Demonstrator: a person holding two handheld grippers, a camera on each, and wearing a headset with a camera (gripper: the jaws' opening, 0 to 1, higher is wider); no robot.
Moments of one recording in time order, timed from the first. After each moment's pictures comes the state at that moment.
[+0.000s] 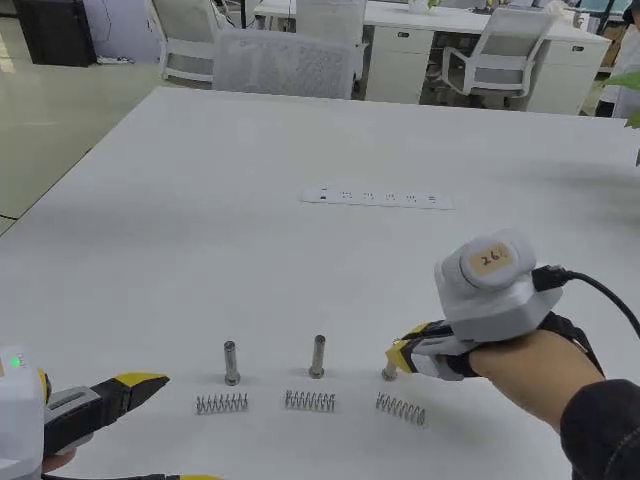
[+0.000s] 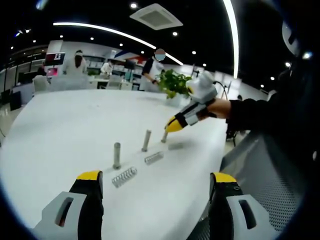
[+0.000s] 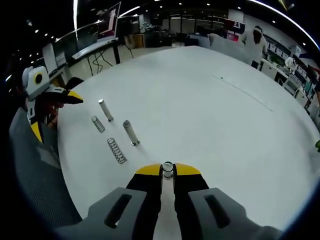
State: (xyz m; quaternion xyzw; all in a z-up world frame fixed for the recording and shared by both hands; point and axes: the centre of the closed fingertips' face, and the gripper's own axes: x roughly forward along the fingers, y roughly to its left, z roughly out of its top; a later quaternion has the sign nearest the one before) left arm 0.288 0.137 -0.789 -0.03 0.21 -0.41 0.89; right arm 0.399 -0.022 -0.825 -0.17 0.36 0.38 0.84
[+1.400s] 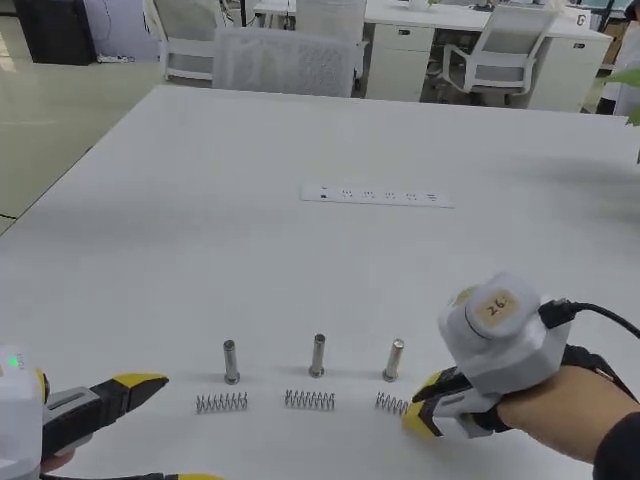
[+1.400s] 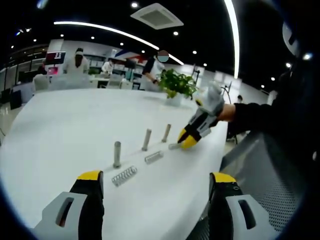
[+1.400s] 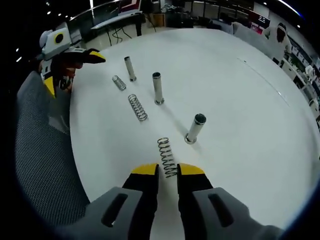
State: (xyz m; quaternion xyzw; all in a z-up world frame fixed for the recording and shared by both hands) left arm 0.289 0.138 -0.790 -0.03 0.21 -0.41 0.89; right arm 0.346 -0.039 -0.861 -0.23 0.43 0.43 0.76
